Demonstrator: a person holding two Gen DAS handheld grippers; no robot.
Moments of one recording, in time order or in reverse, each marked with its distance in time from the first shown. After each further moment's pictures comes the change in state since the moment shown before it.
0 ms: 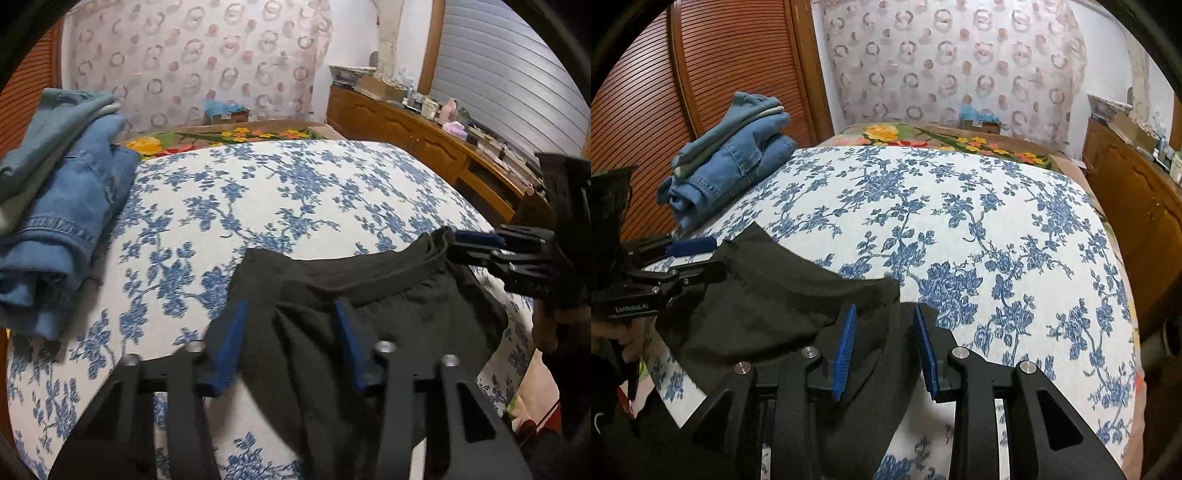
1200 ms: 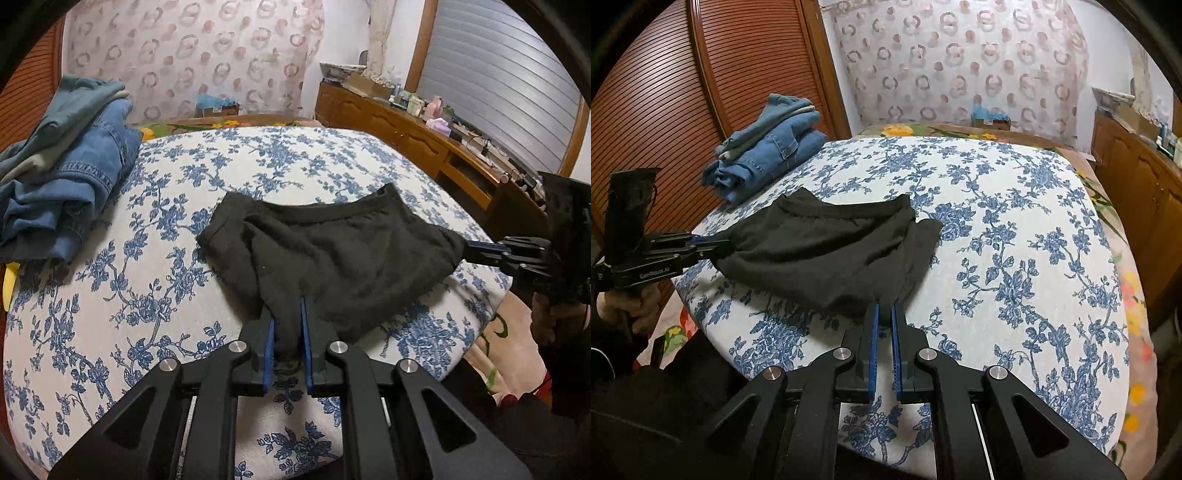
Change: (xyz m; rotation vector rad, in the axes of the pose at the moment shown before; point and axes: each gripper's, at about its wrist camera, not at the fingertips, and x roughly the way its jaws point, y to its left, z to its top) left arm -0.050 -0.021 -0.051 -0.021 0.015 -0.039; right arm -0.081 0.001 -0.067 0.011 -0.024 0.069
